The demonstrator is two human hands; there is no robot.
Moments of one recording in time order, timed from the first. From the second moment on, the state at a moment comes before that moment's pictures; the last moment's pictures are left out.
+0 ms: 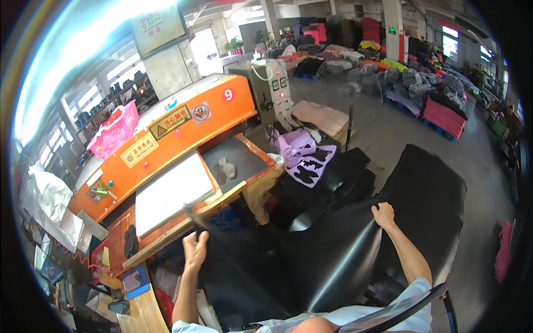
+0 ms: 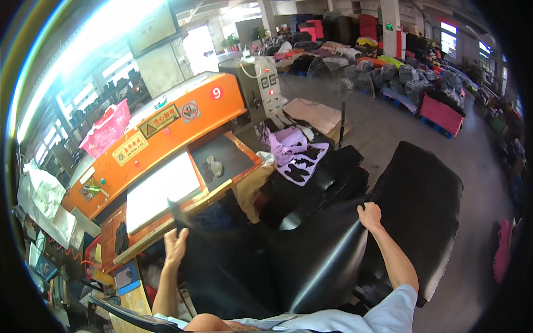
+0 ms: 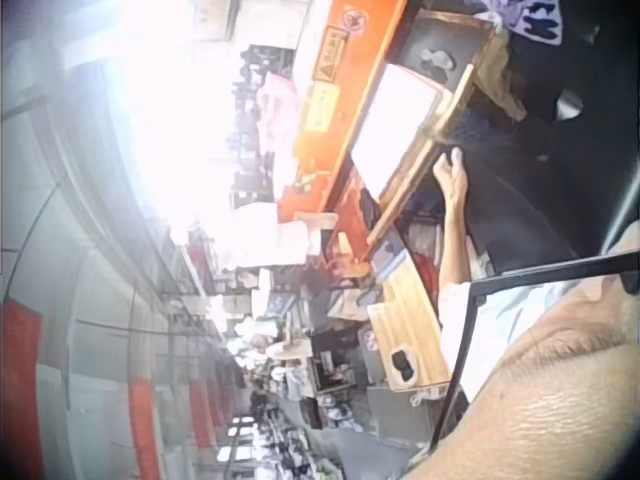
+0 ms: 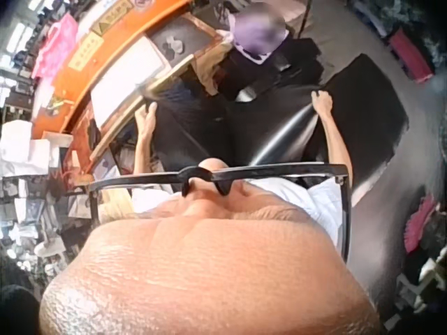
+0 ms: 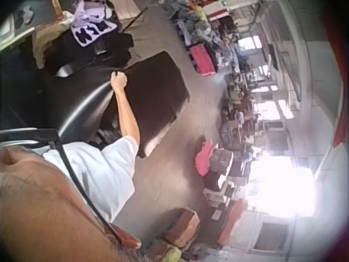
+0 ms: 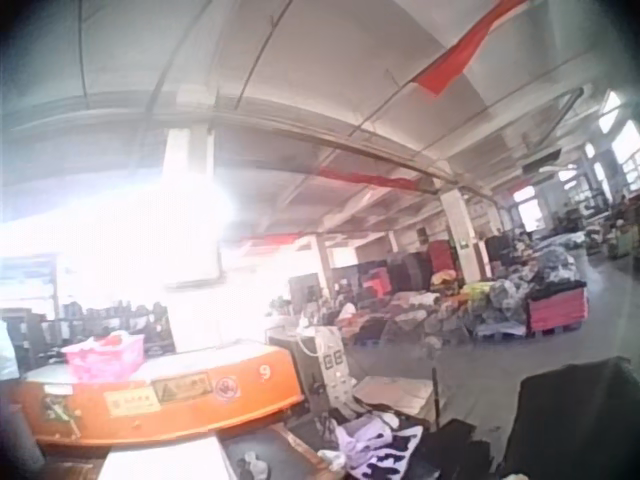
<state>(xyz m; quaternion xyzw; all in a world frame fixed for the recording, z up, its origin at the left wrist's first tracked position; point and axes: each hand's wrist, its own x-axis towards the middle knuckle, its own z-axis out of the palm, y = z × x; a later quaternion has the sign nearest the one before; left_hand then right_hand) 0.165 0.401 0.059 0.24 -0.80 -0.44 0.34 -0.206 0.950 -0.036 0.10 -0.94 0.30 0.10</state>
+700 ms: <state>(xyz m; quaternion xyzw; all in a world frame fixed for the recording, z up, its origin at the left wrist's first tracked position) 0.139 0.541 0.144 0.22 -0.93 -0.19 0.25 -0.151 0.721 0.077 0.62 -0.70 0.28 0.21</state>
